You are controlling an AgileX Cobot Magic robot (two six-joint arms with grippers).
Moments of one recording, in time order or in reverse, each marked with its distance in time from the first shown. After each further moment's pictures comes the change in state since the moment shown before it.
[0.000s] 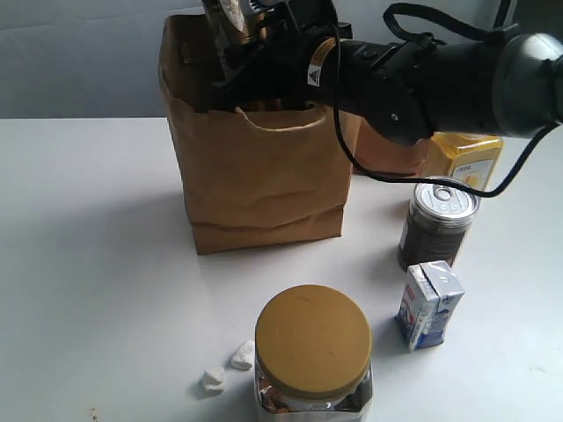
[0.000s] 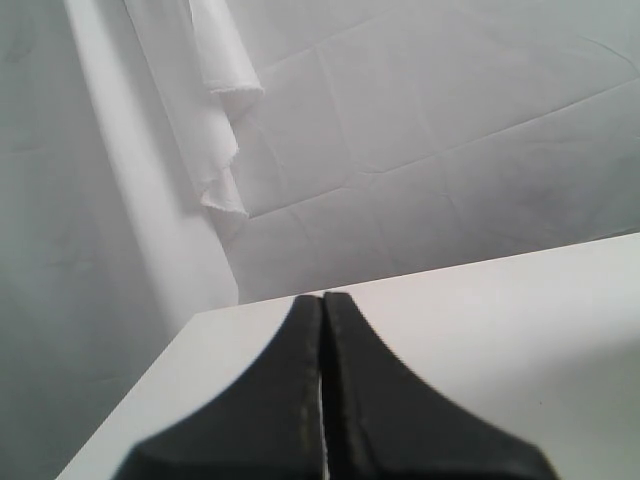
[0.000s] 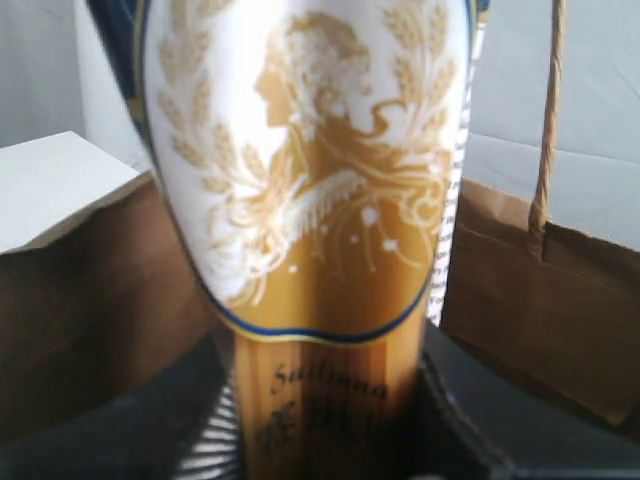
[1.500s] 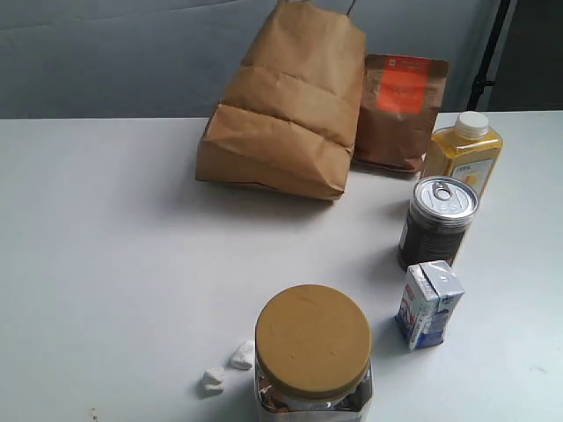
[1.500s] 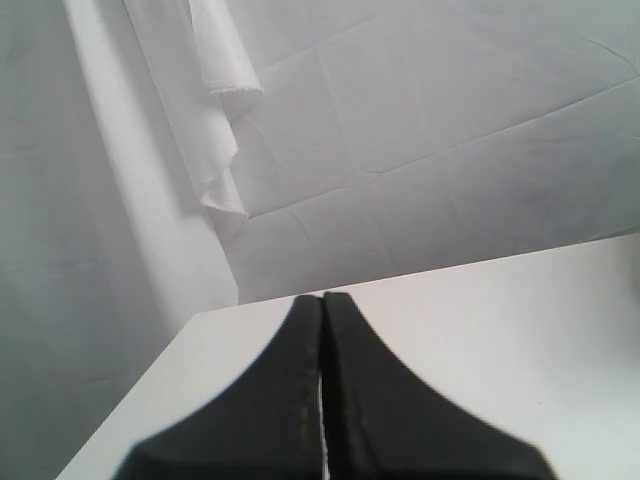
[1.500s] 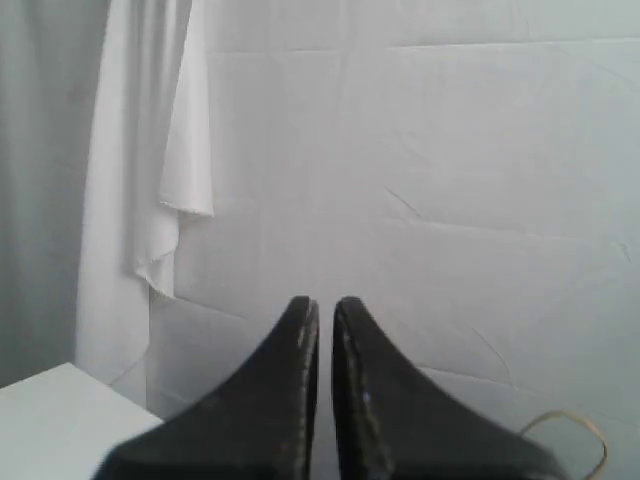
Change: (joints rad) left arm 0.000 0.000 0.000 0.000 0.000 0.000; right arm 0.000 -0.611 0.087 0.005 0.205 0.032
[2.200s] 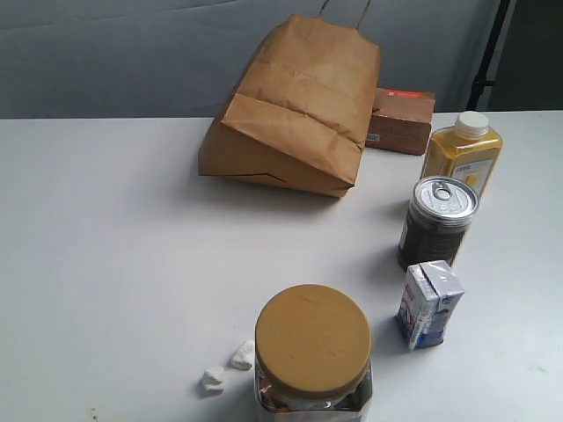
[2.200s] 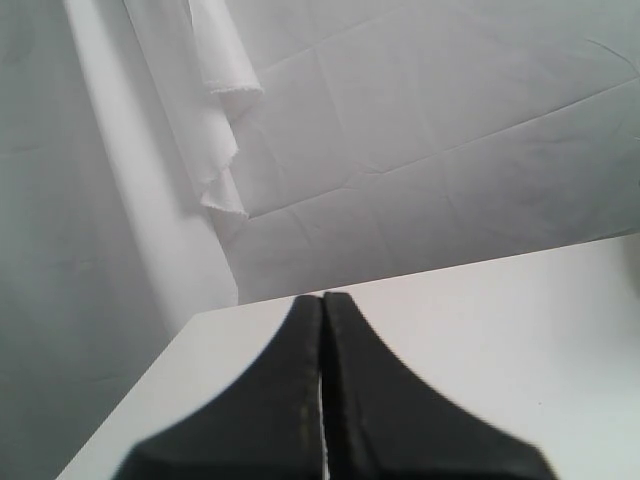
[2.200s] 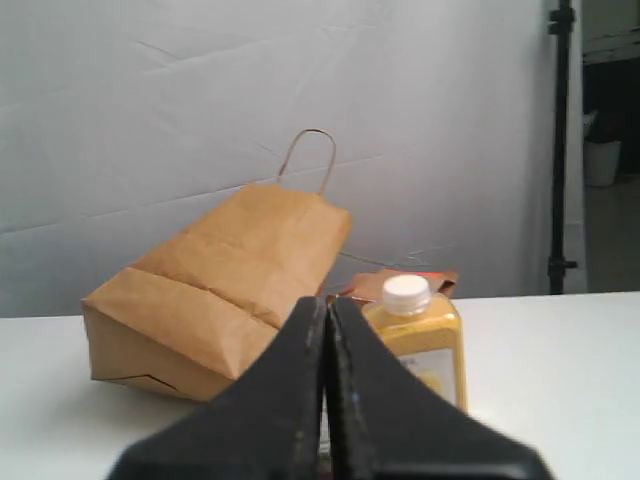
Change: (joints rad) left arm 0.000 0.000 0.000 0.000 0.000 0.000; right arm -0.397 -1.055 1.077 0.263 0.079 -0.031
